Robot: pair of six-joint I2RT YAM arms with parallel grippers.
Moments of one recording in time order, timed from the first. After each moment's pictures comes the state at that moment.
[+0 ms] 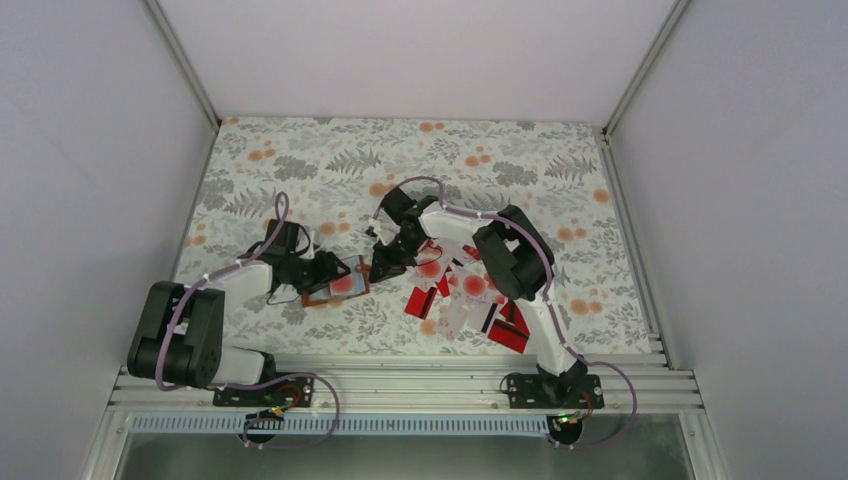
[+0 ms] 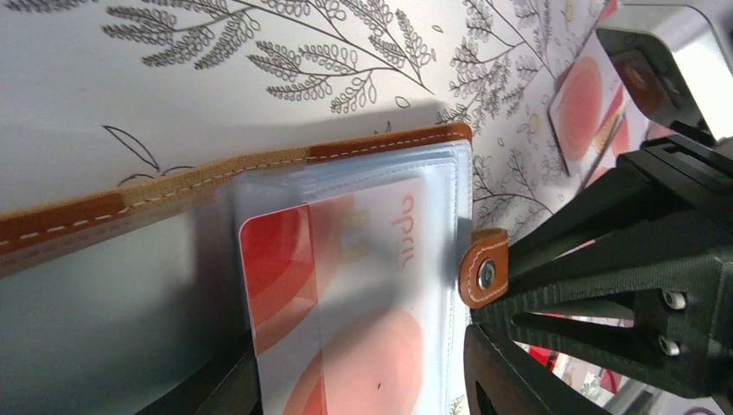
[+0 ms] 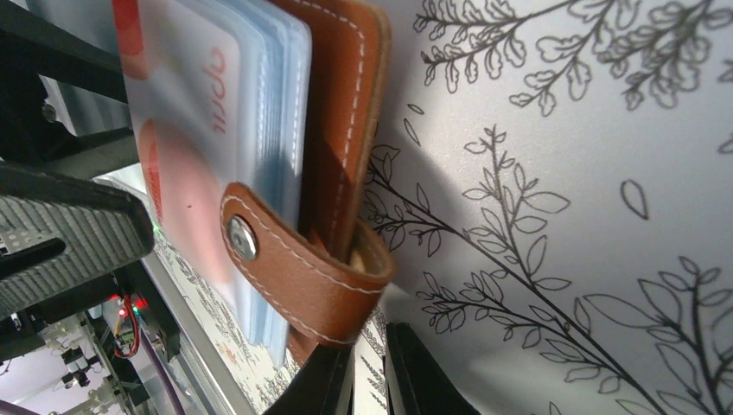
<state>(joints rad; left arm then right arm) -0.15 1.38 0.49 -0.18 0.59 -0.57 0.76 2.25 1.59 -0.71 -0.73 0.30</state>
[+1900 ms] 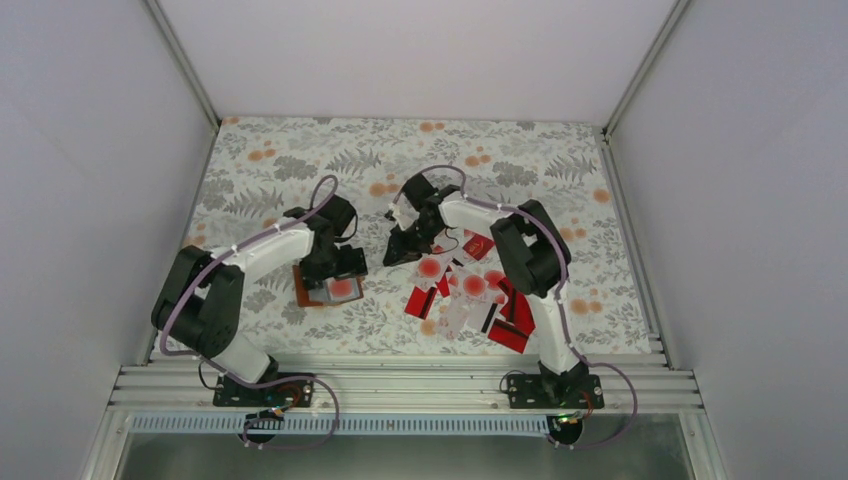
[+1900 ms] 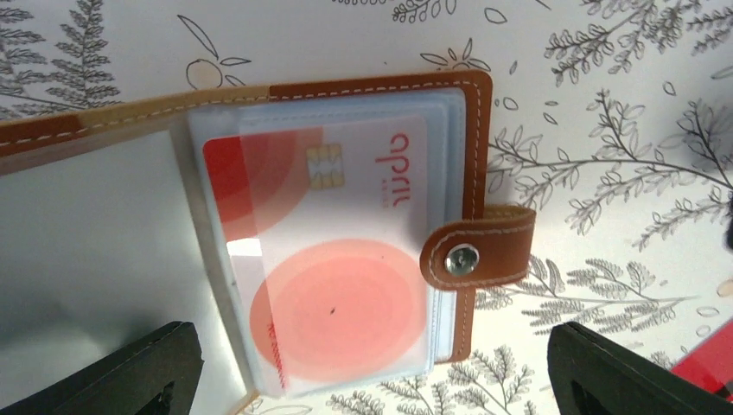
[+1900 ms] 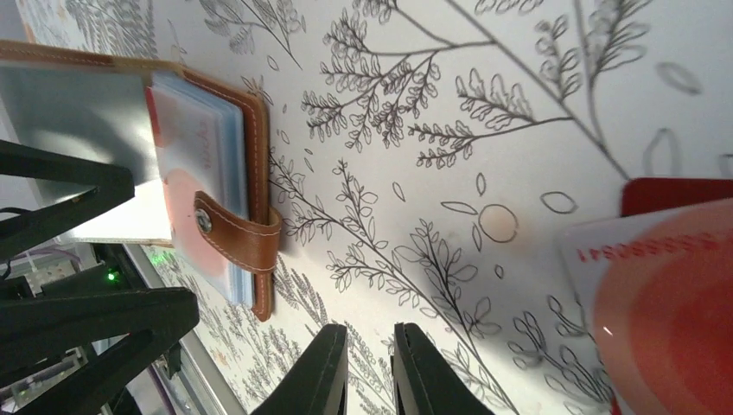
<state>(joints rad) -0.48 1.57 0.95 -0.84 0.11 -0.75 0.66 2.20 1.54 -0.69 -0.73 0.29</state>
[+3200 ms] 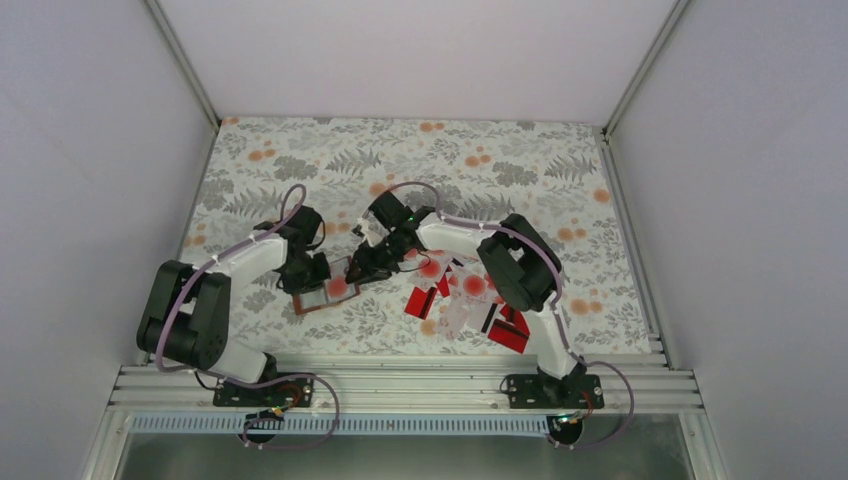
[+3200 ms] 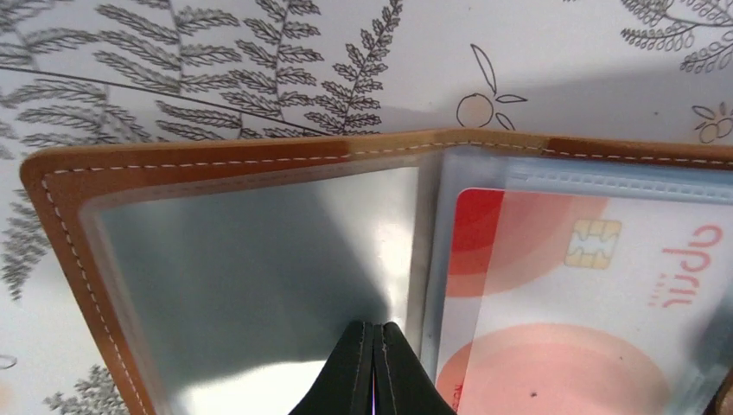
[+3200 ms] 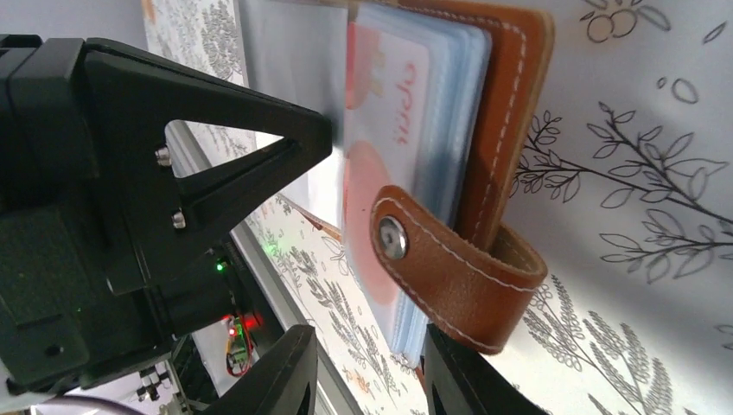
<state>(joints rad) -0.29 1.46 0.78 -0.77 0.10 -0.64 0.83 2.15 1.49 -0.46 -0.82 0.57</state>
